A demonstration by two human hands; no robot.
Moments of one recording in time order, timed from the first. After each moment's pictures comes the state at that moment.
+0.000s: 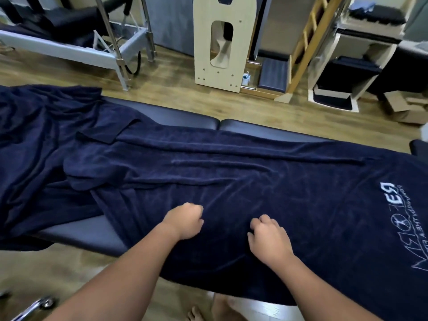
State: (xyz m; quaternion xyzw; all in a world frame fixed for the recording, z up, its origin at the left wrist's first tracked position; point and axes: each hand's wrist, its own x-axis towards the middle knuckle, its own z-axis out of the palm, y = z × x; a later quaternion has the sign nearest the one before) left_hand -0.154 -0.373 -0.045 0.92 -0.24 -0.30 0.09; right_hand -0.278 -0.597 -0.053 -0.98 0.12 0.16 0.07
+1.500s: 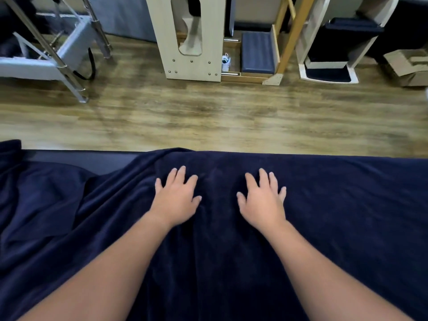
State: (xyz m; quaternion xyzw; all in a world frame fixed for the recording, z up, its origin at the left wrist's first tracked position) left_hand 0.142 -0.468 -0.087 0.94 -0.28 -0.19 0.03; right_hand 0.032 -0.669 -0.093 -0.95 0.25 0.11 0.12
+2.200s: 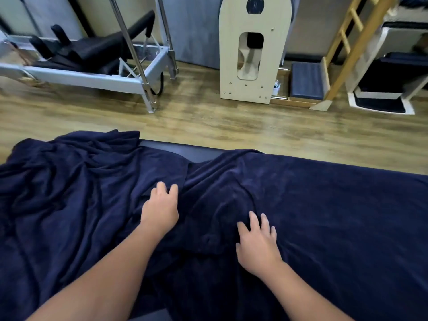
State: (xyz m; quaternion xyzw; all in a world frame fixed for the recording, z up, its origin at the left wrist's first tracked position) left_hand 0.118 -0.202 -0.046 0.99 -0.12 -0.05 -0.02; right_hand -0.026 -0.428 -0.066 -0.97 0.08 0.20 0.11
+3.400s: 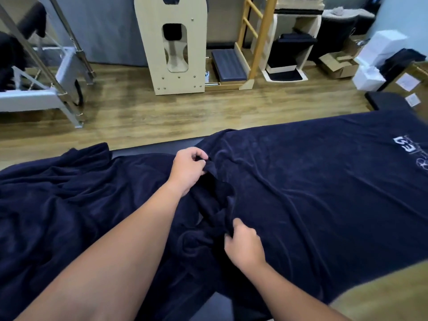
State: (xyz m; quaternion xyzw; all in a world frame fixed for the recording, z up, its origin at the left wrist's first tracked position) left_hand 0.183 -0.226 0.007 0.75 -0.13 -0.28 0.58; right_hand -0.039 -0.248 -0.041 -0.84 0.44 0.08 0.30
